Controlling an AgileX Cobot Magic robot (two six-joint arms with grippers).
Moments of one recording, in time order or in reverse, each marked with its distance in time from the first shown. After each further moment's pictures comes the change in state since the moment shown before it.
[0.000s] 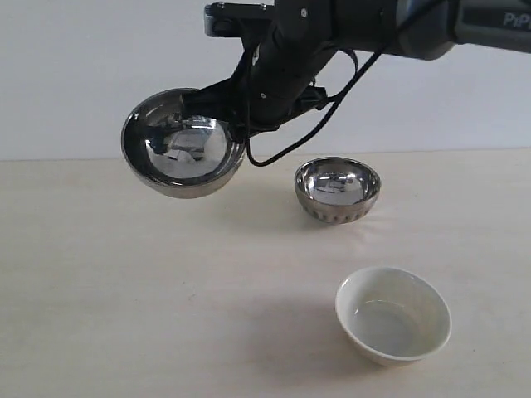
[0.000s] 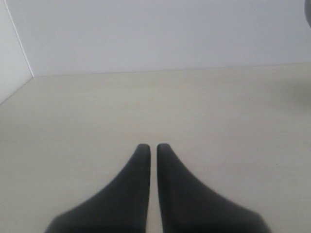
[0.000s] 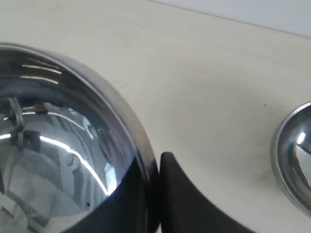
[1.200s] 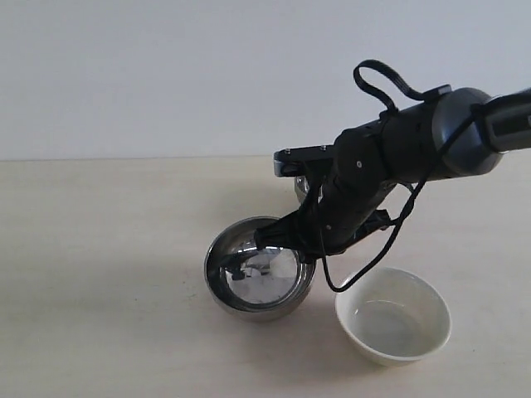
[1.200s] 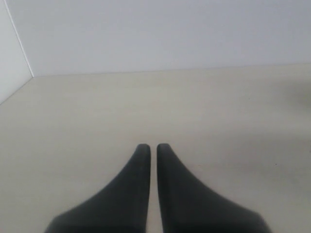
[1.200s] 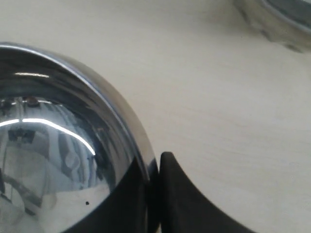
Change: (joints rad) left arm 0.000 0.000 0.000 0.000 0.000 0.000; right arm -0.067 -0.026 0.532 0.000 -0.238 0.018
